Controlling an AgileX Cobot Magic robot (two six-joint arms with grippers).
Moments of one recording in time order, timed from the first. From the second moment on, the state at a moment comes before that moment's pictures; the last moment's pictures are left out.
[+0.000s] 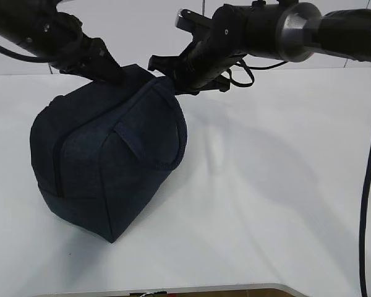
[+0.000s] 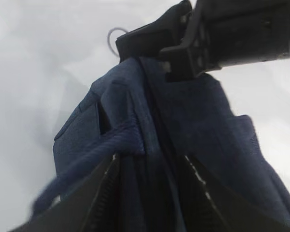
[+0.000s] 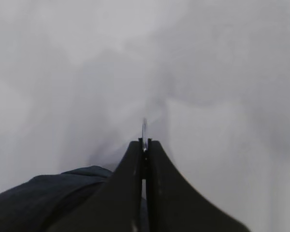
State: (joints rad) left arm -0.25 1.86 -1.51 -0.76 0.86 0.74; right arm 0.48 2.26 -1.92 0.16 0.54 0.34
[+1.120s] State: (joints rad) left arm -0.25 1.87 -1.51 -0.75 0.84 0.79; right arm 0.46 2.30 -1.93 0.23 0.53 0.33
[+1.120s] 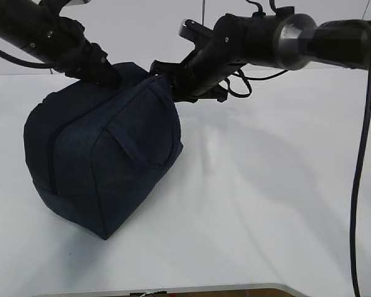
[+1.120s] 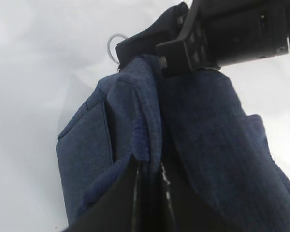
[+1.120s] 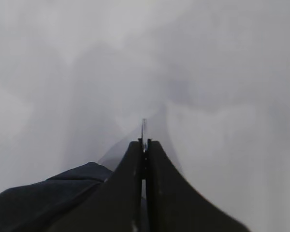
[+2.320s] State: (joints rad) left arm -0.25 1.87 -1.51 -0.75 0.86 0.79; right arm 0.45 2.29 -1.93 0.16 0.64 0.25
